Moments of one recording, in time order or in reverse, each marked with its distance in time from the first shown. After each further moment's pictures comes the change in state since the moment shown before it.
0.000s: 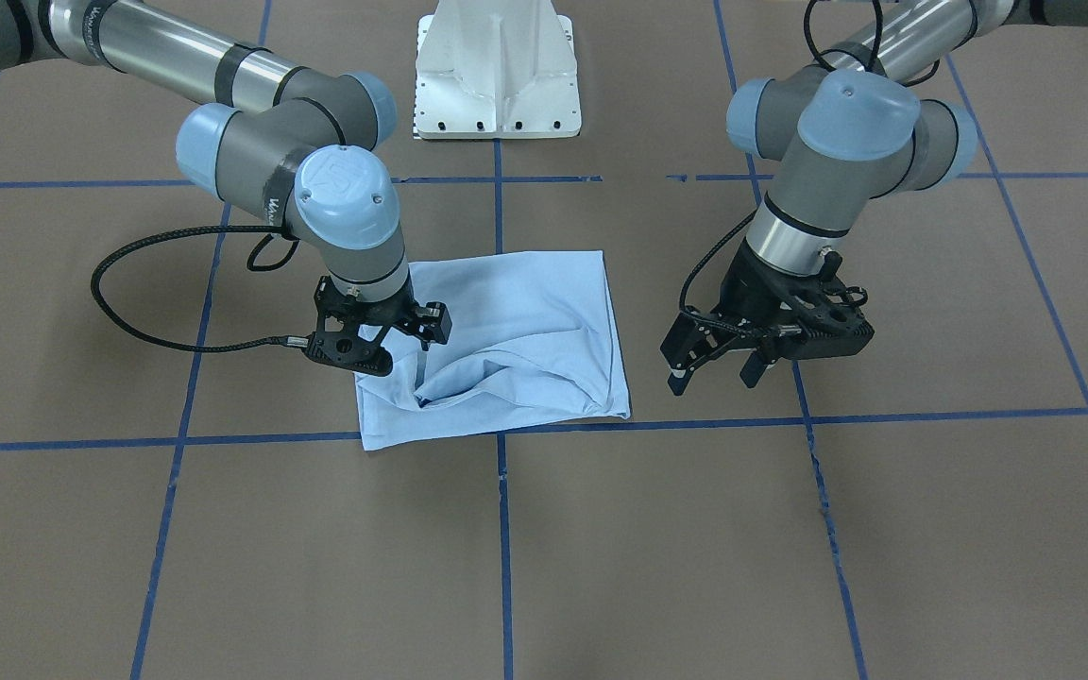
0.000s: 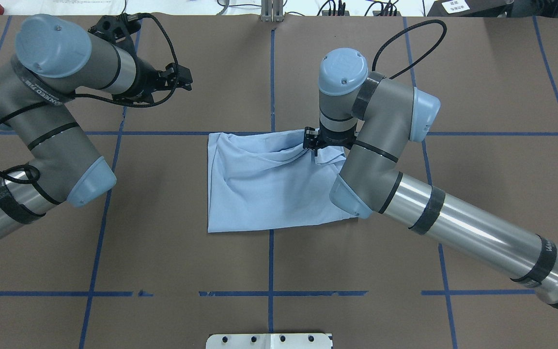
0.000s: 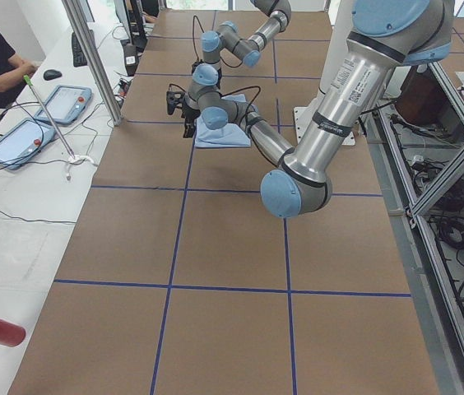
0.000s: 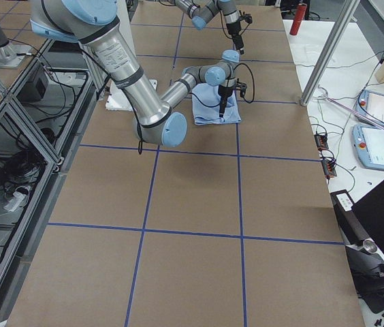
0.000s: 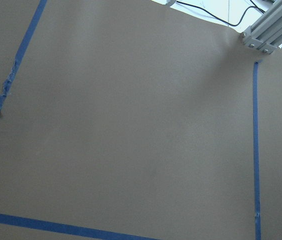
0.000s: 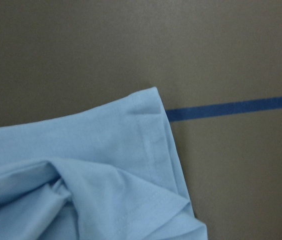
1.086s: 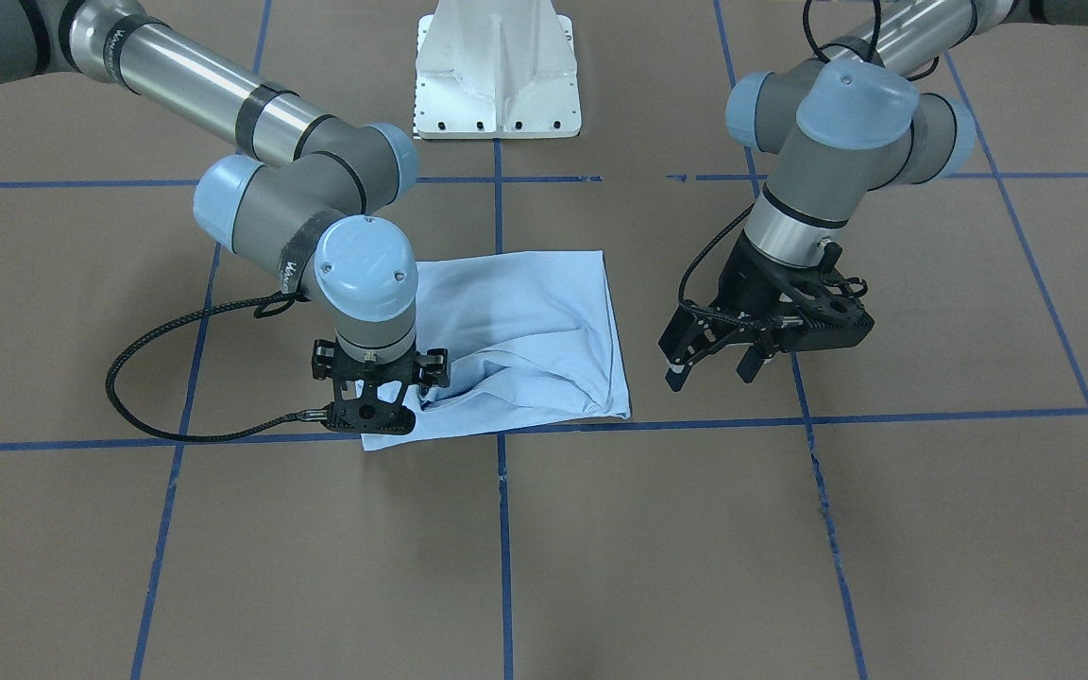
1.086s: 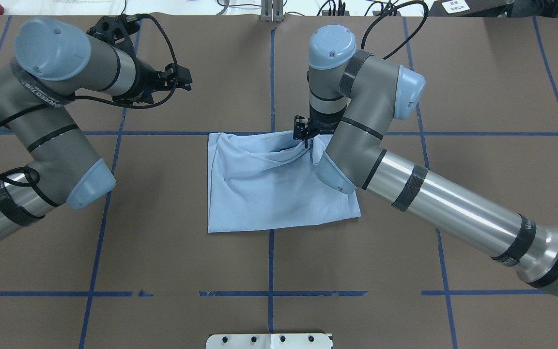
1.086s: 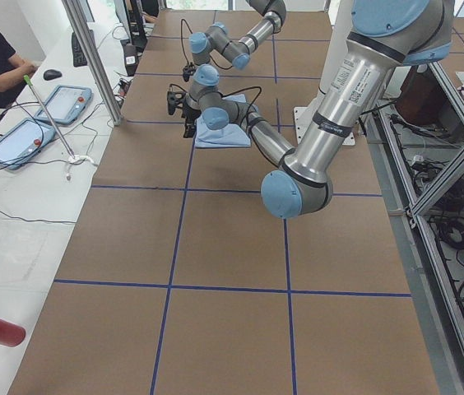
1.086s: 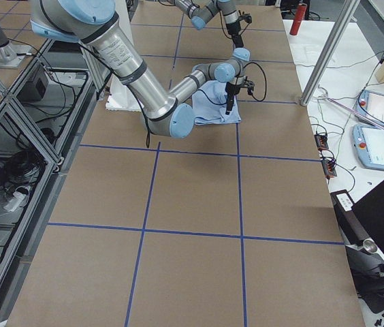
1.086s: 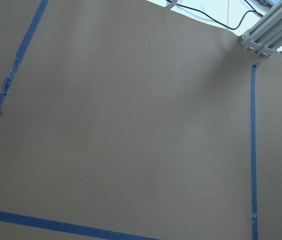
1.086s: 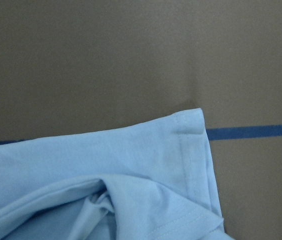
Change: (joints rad) left arm 0.004 0.006 -0.005 -0.006 0.020 -0.002; right arm 0.035 0.085 -0.108 0.001 0.121 -0.097
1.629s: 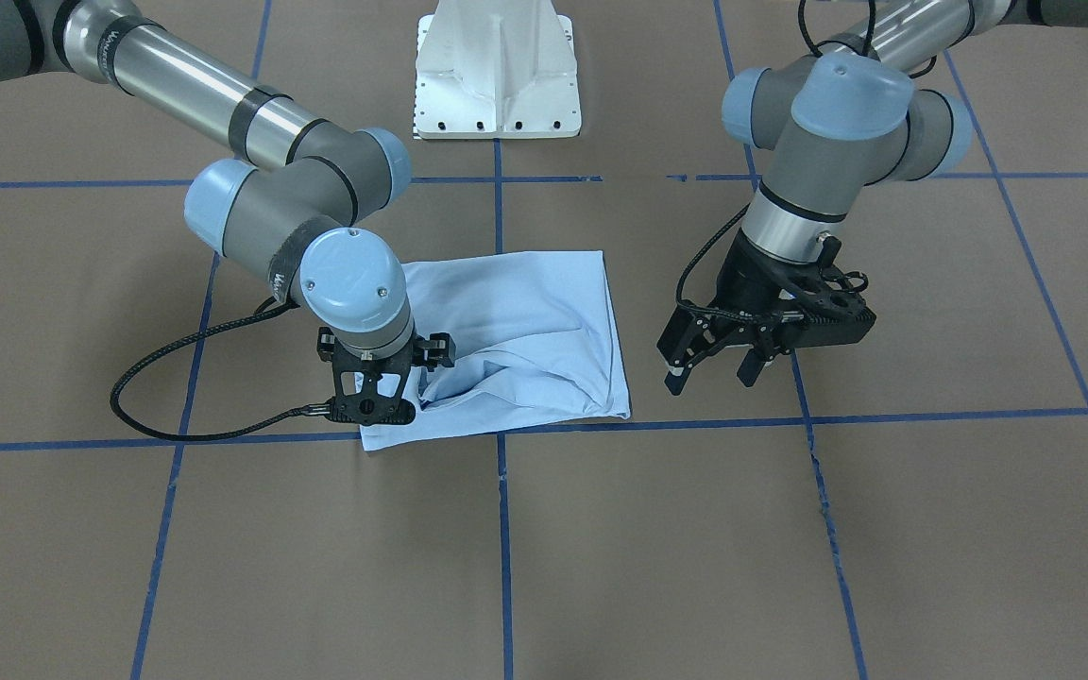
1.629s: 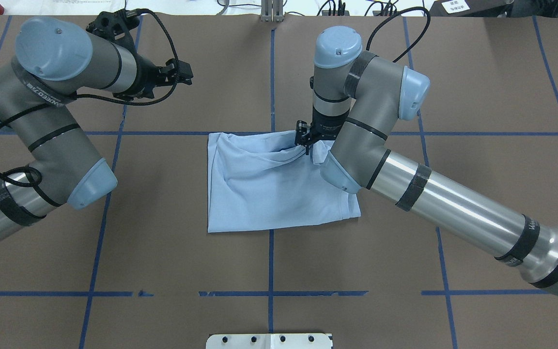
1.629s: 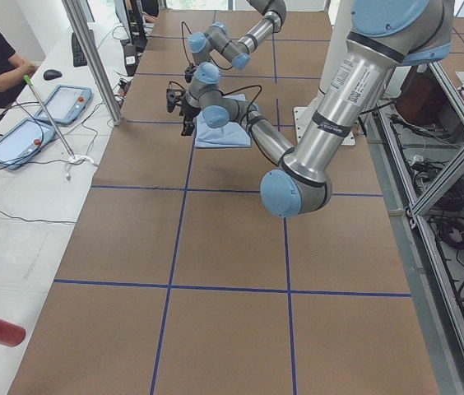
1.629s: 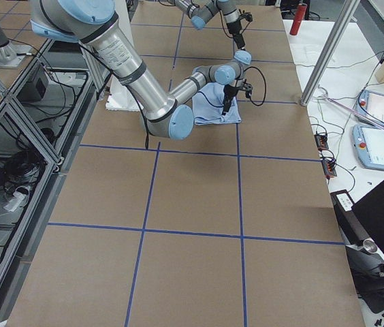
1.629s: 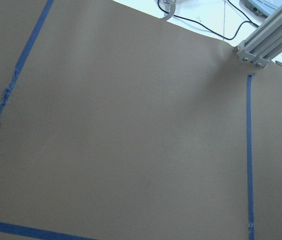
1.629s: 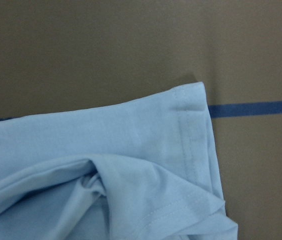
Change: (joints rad) left arm 0.001 -0.007 -0.009 0.001 0.036 -0.007; right arm 0.002 -0.015 -0.014 -0.003 0.063 -0.013
